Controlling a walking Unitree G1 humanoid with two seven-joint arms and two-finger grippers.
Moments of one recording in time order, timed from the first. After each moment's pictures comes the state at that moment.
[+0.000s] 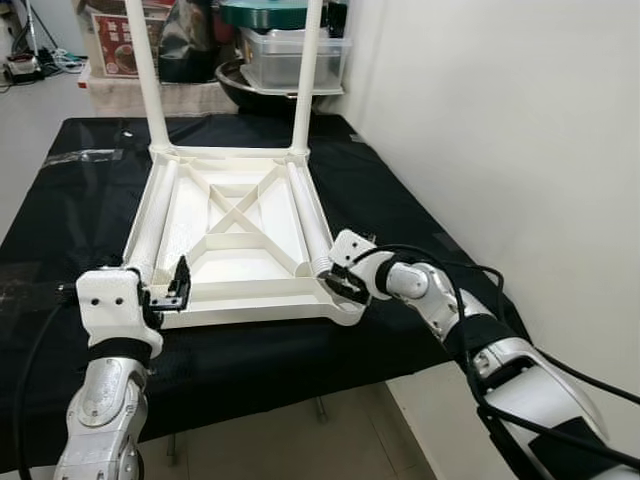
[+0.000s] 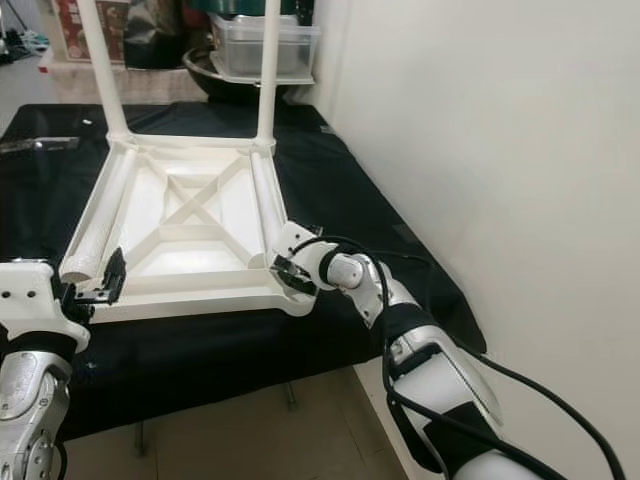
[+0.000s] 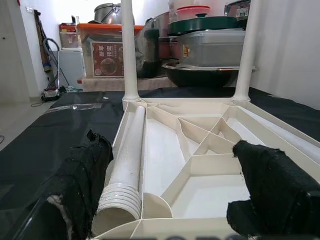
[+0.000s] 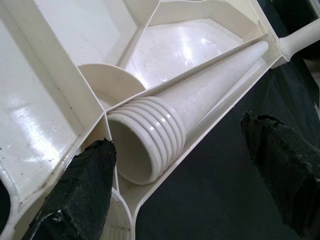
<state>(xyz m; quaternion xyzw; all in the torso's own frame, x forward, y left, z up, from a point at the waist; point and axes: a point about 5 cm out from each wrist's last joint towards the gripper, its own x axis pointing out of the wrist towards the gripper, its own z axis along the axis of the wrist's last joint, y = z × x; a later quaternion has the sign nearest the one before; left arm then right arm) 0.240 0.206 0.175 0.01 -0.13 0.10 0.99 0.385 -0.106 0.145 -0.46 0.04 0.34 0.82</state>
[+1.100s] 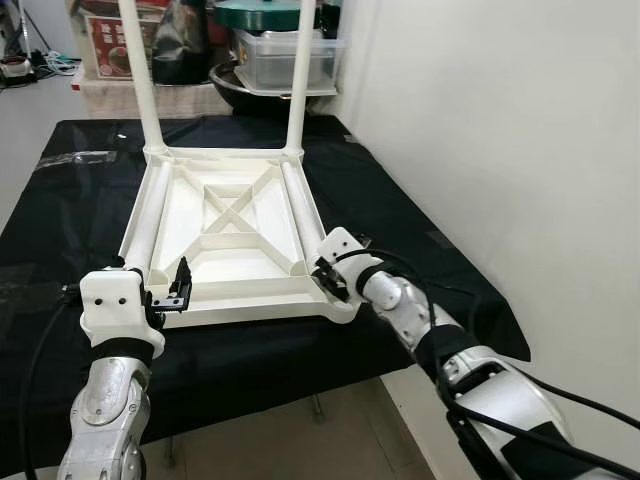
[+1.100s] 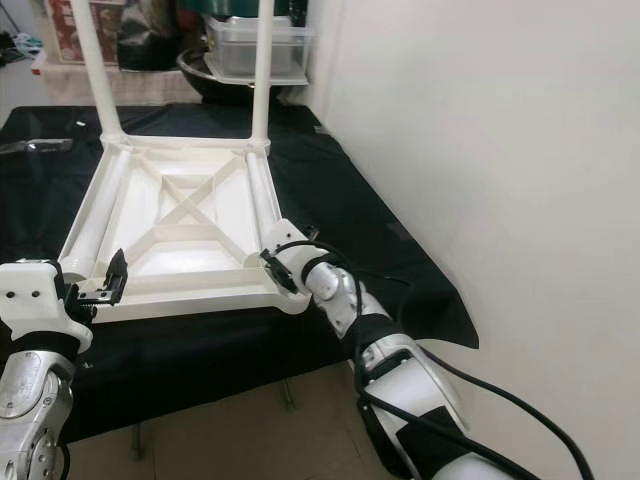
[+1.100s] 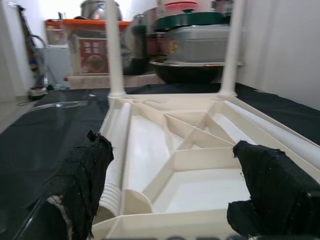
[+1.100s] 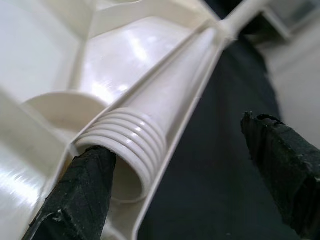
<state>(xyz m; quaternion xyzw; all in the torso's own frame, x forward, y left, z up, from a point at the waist) 0.244 0.203 0.170 0.01 -0.12 0.09 0.99 0.386 -0.082 0.133 -0.39 0.02 0.21 0.90</state>
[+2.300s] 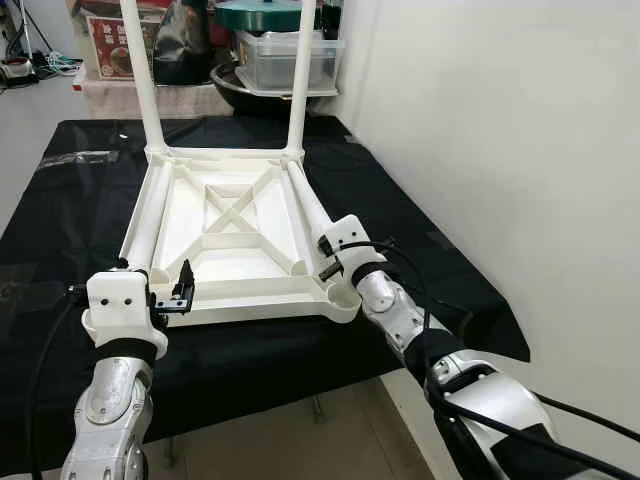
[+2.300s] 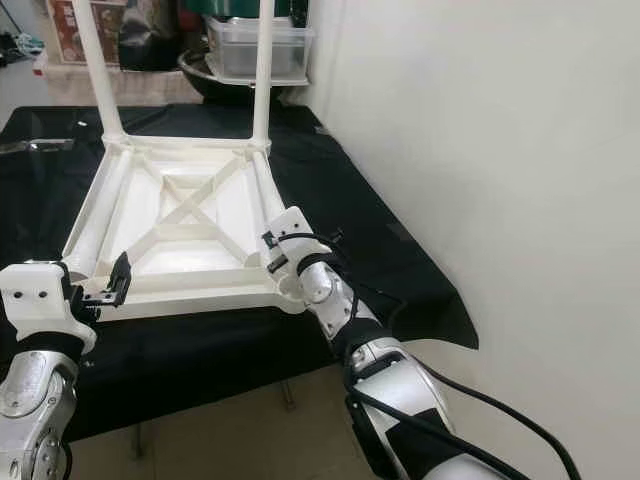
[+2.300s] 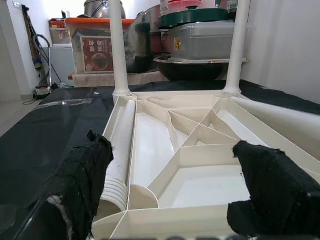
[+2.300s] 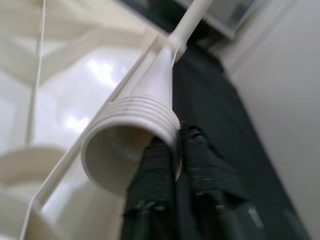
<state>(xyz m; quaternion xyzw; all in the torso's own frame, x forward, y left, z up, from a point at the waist) 0.245 0.203 0.168 0.02 -0.11 0.10 0.99 0.384 -0.079 0.130 -0.32 0.01 0.13 0.94</state>
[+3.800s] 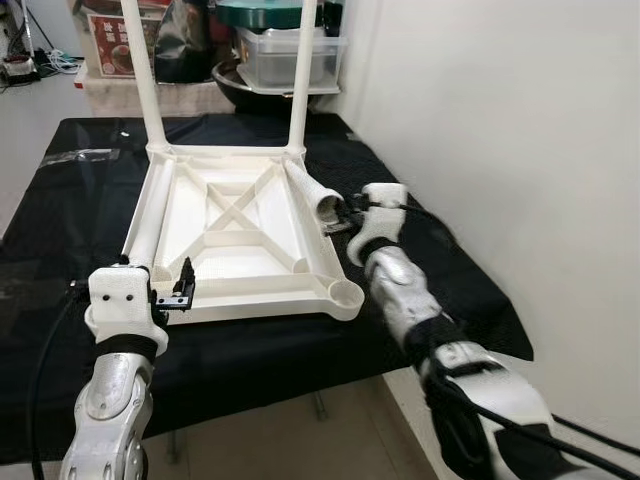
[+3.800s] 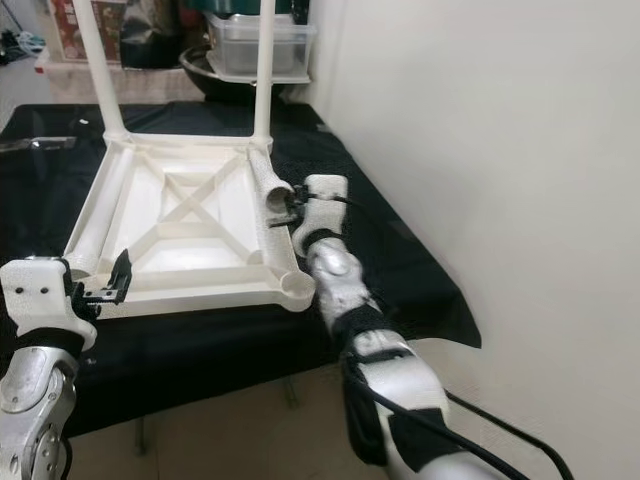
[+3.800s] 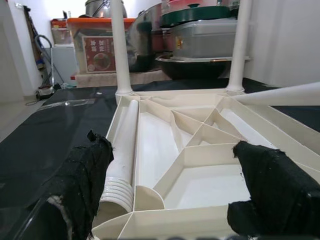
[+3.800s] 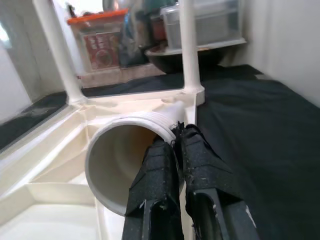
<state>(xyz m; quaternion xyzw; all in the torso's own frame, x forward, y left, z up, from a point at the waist) 0.247 0.203 0.169 0.02 -0.11 0.09 0.99 0.392 -0.112 0.167 0.03 -0.06 0.16 0.99</state>
